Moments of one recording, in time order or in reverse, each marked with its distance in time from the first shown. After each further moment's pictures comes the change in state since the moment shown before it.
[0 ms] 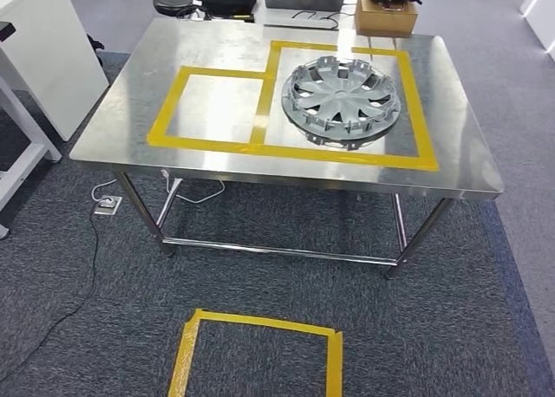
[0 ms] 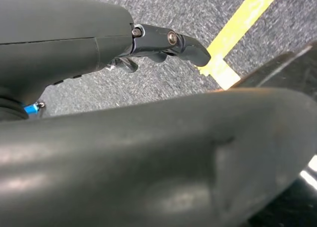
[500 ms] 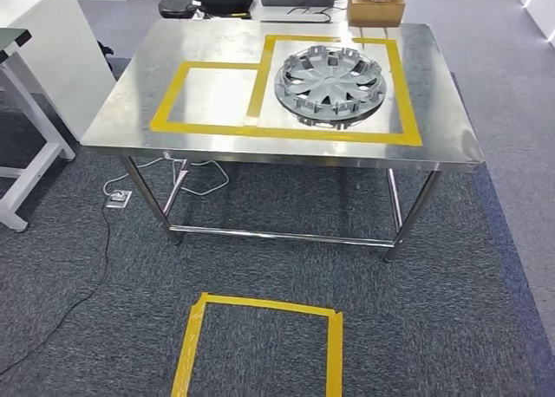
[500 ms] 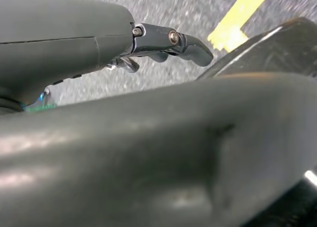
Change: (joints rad) left arm -0.019 -0.006 0.009 -0.011 0.015 -0.045 0.056; right arm 0.019 -0.007 0.019 0.007 -0.101 -0.054 -0.176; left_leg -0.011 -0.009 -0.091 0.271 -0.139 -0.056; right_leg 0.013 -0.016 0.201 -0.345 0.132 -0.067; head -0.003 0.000
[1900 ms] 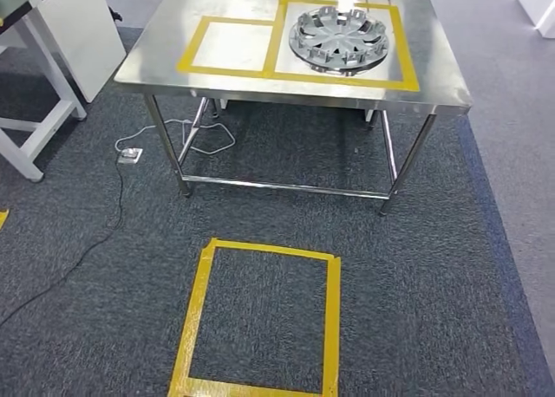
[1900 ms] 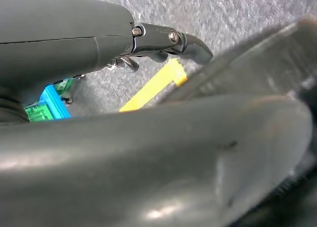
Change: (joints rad) left arm 0.027 -0.004 0.093 -0.004 0.105 -0.048 -0.005; right arm 0.014 0.022 -0.223 0.008 -0.161 0.040 0.091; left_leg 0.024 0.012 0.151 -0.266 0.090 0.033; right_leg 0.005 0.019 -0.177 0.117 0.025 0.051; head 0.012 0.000
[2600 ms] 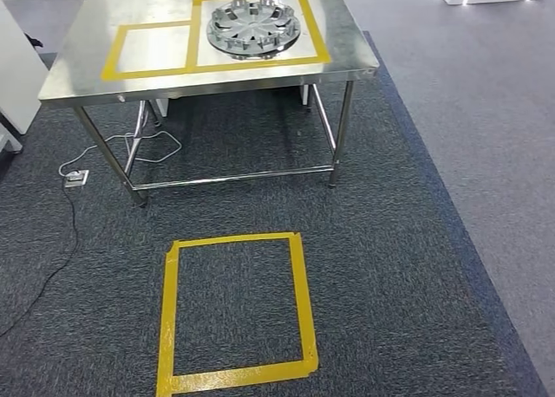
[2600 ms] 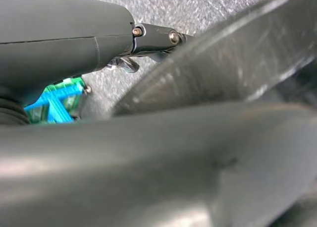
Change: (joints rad) left arm -0.001 0.008 0.025 -0.003 0.068 0.041 0.019; right arm -0.015 0.015 -0.021 0.002 -0.001 -0.040 -0.041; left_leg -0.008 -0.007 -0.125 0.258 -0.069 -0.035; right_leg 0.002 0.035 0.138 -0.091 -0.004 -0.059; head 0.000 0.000
